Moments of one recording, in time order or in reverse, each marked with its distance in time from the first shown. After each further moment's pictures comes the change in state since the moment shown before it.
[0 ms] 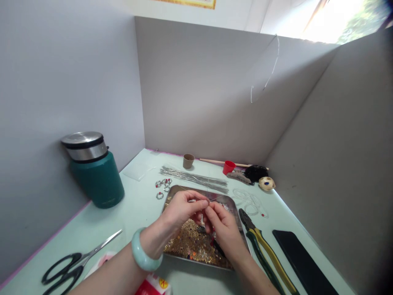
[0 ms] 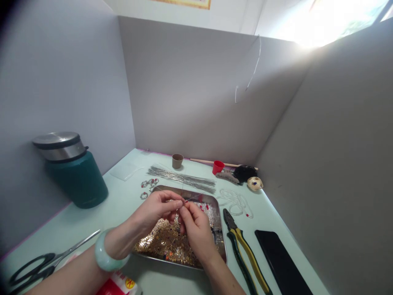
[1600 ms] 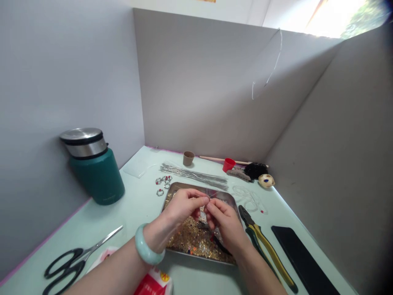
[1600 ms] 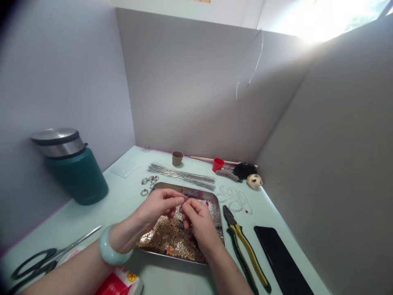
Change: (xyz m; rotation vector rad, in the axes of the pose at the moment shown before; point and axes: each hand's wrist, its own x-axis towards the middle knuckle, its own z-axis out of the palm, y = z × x) left_hand 0.005 -0.007 -0.001 0.007 0.045 -0.049; right_hand 0.007 0.008 -0.007 0.110 -0.071 0.089
